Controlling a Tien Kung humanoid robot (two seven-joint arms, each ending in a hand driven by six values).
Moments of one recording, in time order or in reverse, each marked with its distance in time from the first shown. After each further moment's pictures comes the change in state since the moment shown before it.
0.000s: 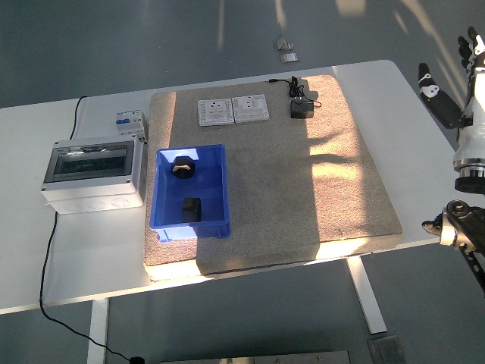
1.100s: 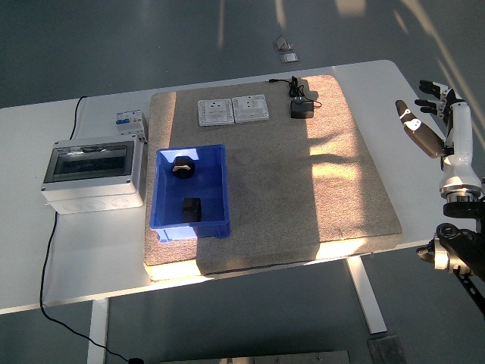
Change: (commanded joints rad) left arm 0.020 -0.012 0.080 0.000 -0.027 -0.030 -0.032; right arm 0.008 -0.019 -0.206 -0.091 0.026 0.000 -0.018
